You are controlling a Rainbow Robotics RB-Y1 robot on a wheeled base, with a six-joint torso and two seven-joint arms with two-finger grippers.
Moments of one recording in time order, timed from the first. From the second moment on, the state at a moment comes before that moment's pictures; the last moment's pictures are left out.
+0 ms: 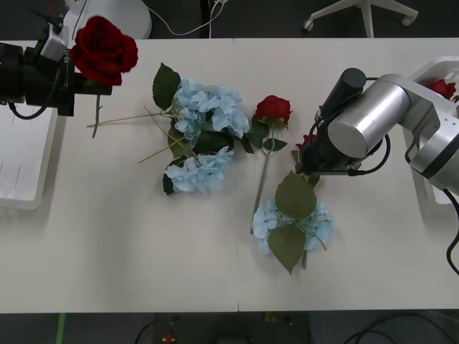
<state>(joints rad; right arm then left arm) -0.81 -0.70 0.76 -1.45 -0.81 1.32 0.83 -0.93 0.94 -0.56 -0.77 -0.83 -1.33 -0.12</state>
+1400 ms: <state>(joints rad) -0.81 -0.63 0.80 -1.27 -0.80 1.21 0.83 -0.76 0.80 -0.38 -1.51 -0.94 -0.92 1.25</state>
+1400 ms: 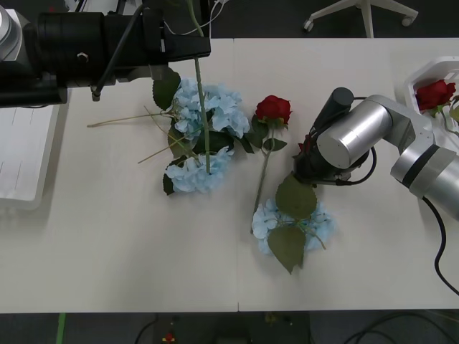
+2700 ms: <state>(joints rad) -0.96 -0.91 0.54 -0.85 -0.50 0.97 1.65 -0.76 0.64 -0.43 -1.54 -1.05 -0.83 1.25</state>
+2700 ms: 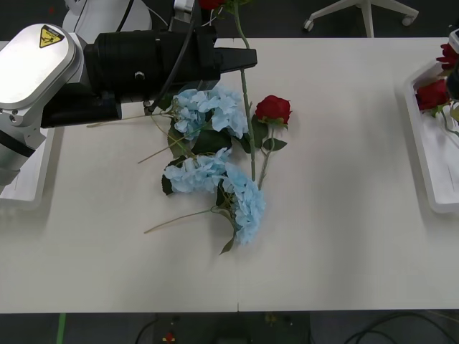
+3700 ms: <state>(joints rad) -0.96 -0.79 0.54 -0.47 -0.31 0.70 1.65 -0.76 0.64 -0.43 -1.54 -1.05 -0.83 1.25</state>
